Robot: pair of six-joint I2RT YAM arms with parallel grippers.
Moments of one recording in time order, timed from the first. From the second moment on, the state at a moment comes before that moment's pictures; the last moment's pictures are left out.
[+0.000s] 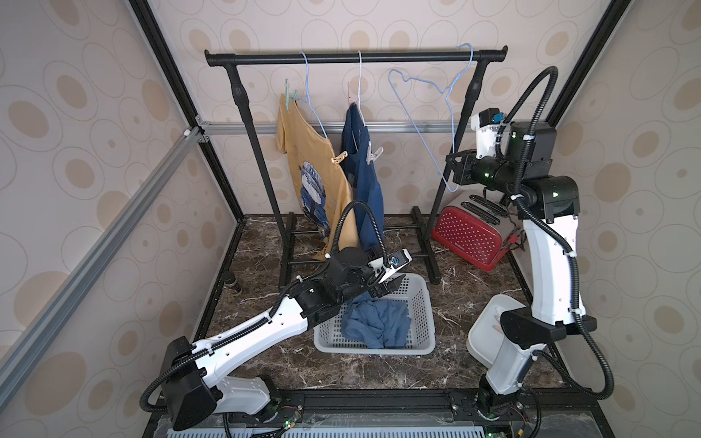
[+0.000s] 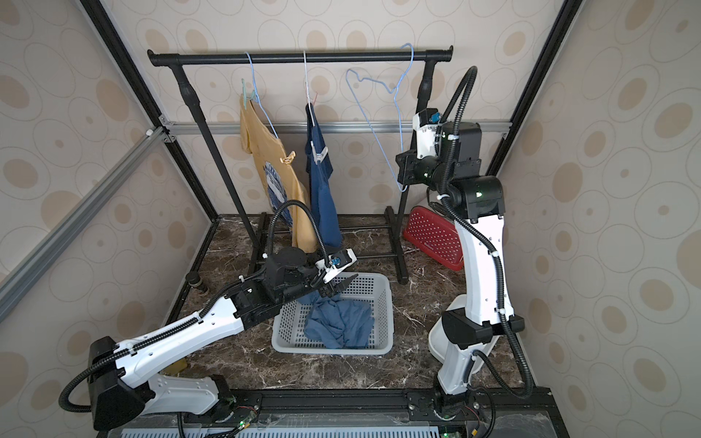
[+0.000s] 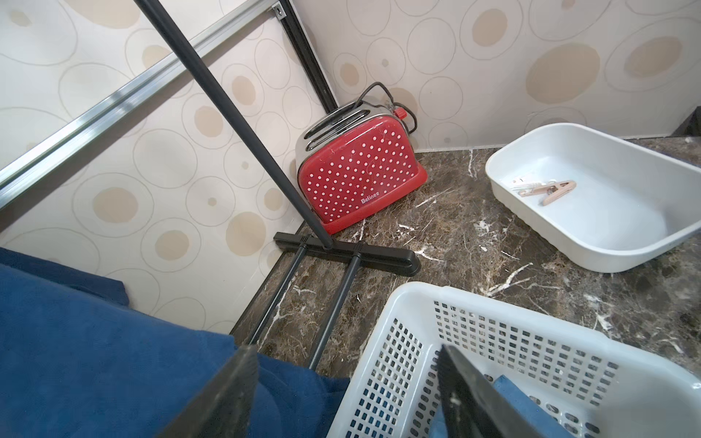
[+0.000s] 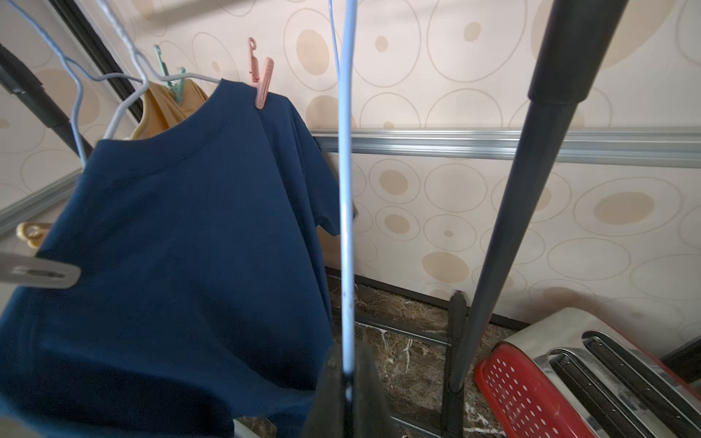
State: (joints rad) left arm -0.91 1.30 1.14 -0.12 -0.03 0.46; right arm 0.21 1.84 2.62 -1.03 -0.26 0.15
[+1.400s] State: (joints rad) left arm -0.91 1.29 1.11 -0.13 -0.12 0.44; right arm 0.40 1.43 2.17 -1.02 0.03 -0.10
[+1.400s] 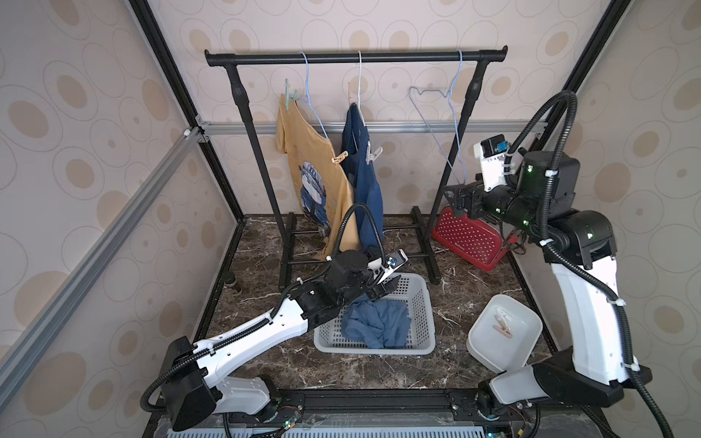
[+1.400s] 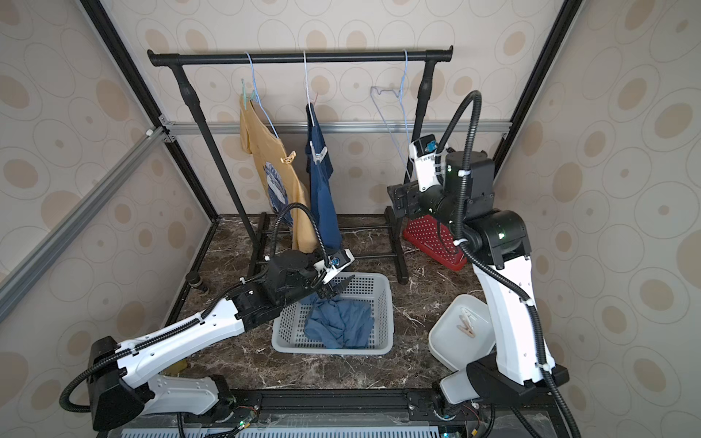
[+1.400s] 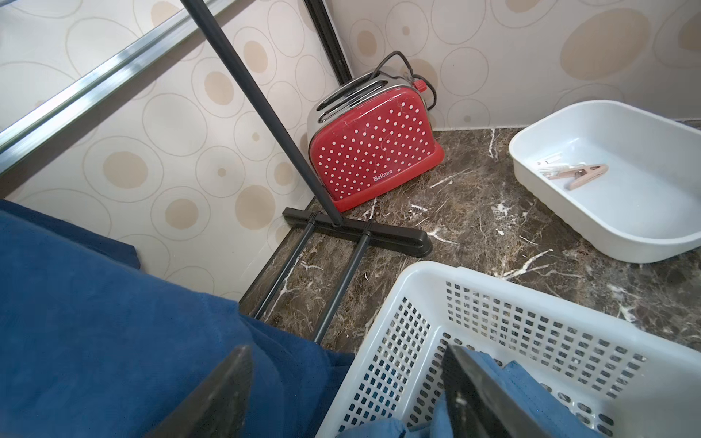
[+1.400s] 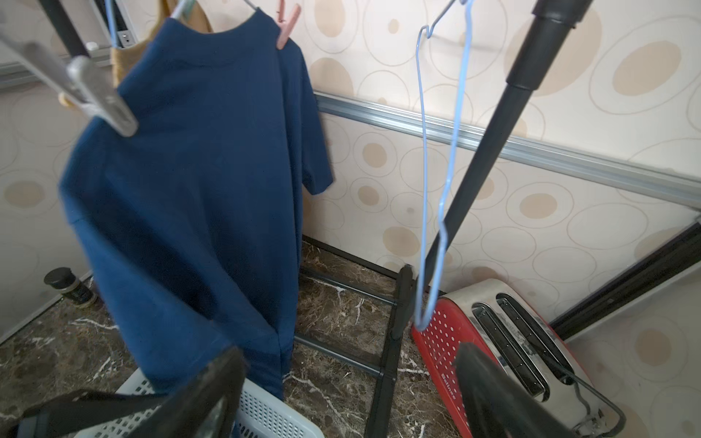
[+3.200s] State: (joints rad) left arm -0.91 0.93 0.82 -0.13 -0.31 0.39; right arm 0.74 1.79 2.31 -0.58 0.22 -0.01
